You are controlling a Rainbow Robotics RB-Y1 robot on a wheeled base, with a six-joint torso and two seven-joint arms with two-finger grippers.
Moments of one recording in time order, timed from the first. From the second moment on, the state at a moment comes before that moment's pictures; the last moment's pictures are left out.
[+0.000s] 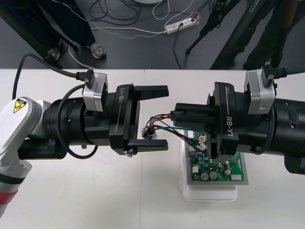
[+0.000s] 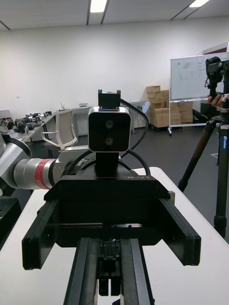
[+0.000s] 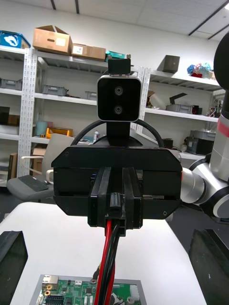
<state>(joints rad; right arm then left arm) -0.08 -0.42 -0.01 -2.23 1.23 -1.19 -0.44 -0.26 0.51 -0.28 -1.91 -0.91 -1.11 0.09</state>
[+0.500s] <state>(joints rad) -0.08 -0.42 -0.01 -2.23 1.23 -1.19 -0.44 -0.27 0.51 -0.28 -1.91 -0.91 -1.11 0.08</state>
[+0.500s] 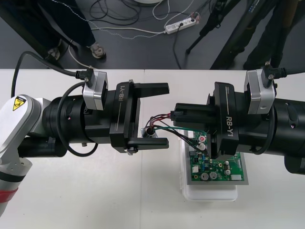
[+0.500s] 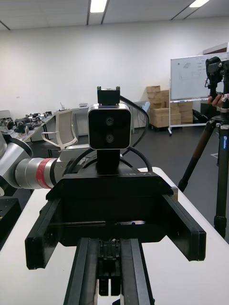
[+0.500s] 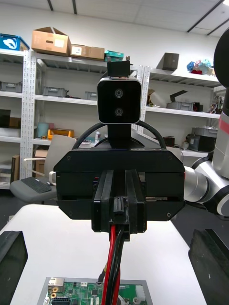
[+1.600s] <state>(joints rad) -0.08 -0.42 -0.01 -2.23 1.23 -1.19 -0.44 -0.27 0.50 -0.28 -1.91 -0.91 -1.11 0.04</state>
